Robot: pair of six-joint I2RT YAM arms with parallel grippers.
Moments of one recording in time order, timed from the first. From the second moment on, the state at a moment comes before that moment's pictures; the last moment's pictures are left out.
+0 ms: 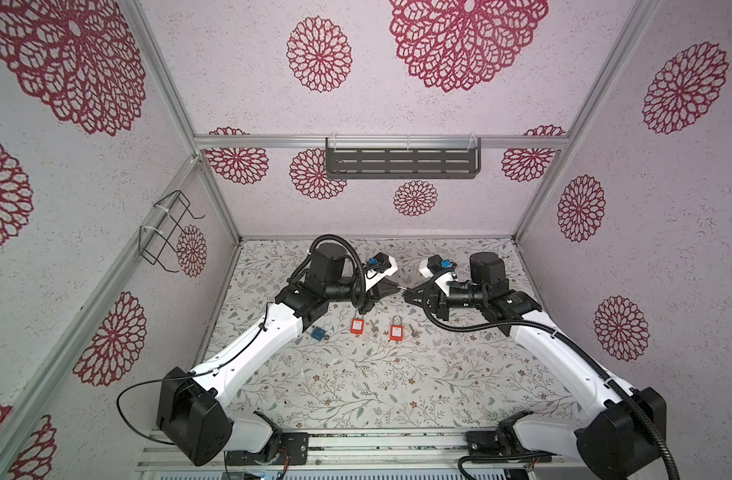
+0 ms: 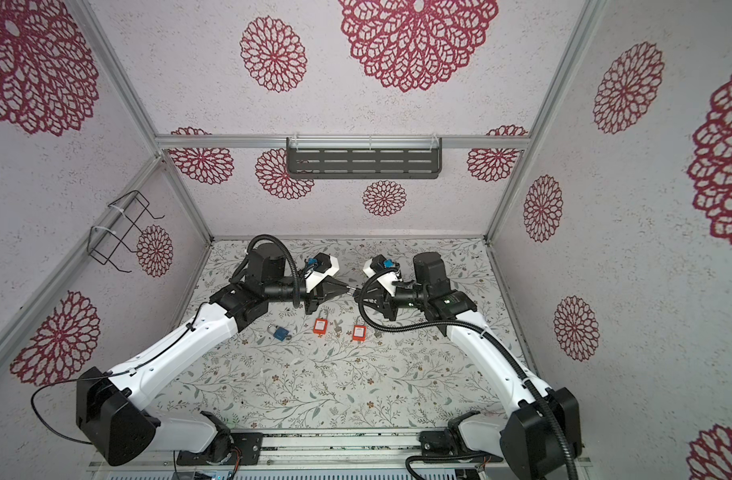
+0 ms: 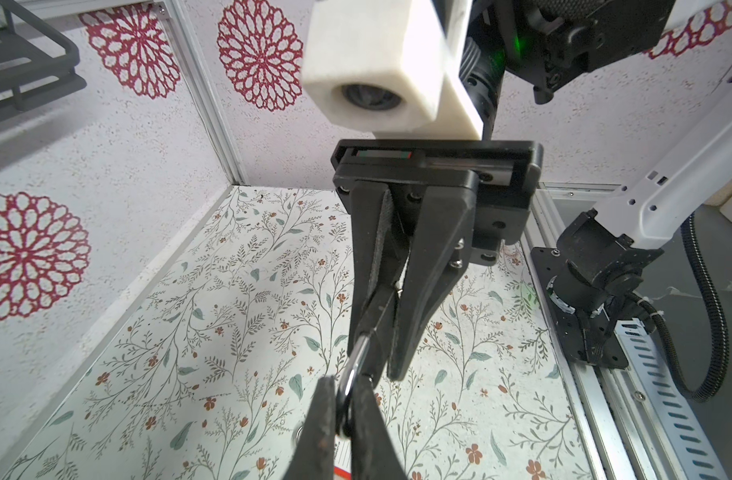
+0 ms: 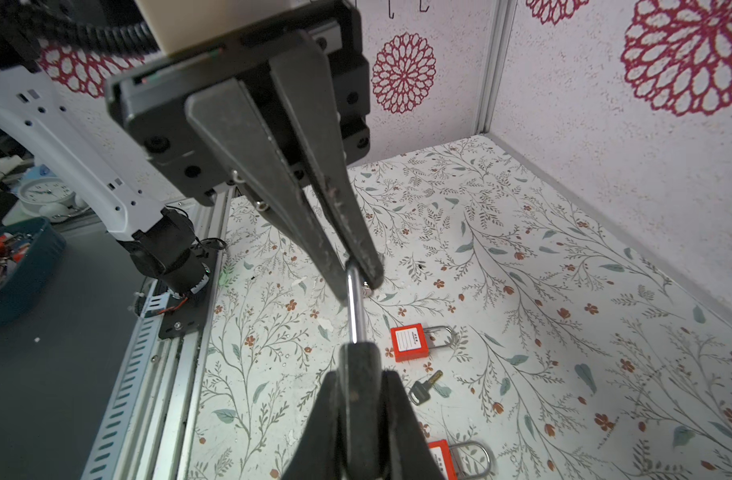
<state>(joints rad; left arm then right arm) -0.59 1.40 1.23 -0.23 0.68 0.38 0.42 1.26 1.07 -0.28 -0.92 -0.27</state>
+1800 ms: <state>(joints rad) -0.52 1.47 1.24 -0.21 0.76 0.40 0.44 1.41 1.05 -0.03 -0.95 -0.20</state>
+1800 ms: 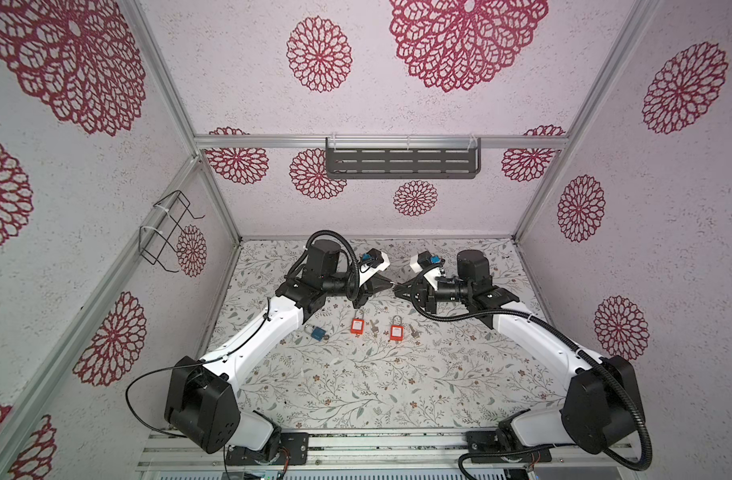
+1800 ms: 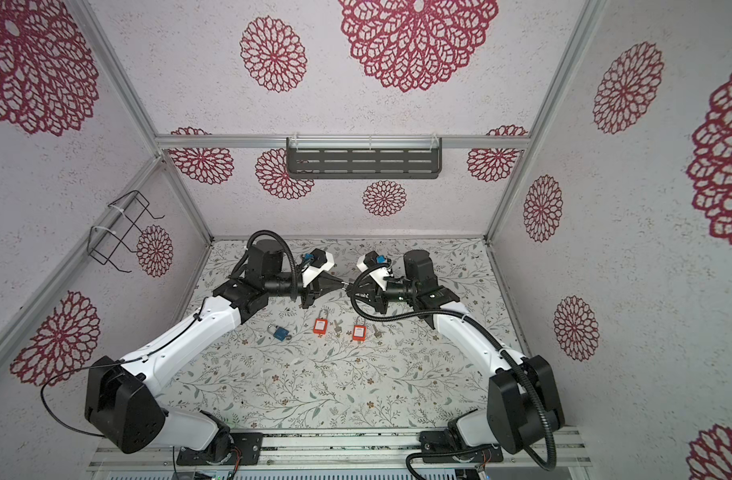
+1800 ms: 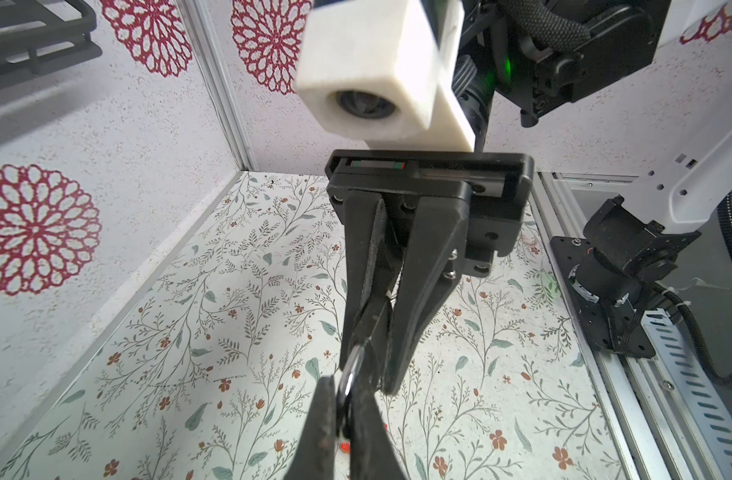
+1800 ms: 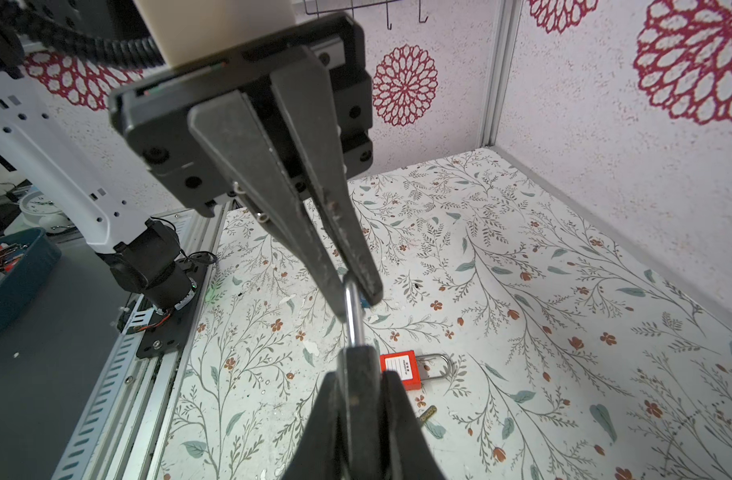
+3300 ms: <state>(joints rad) -0.46 1.48 1.29 -0.41 1.00 0.44 0.49 1.05 0.98 -0.40 -0.72 -0.38</state>
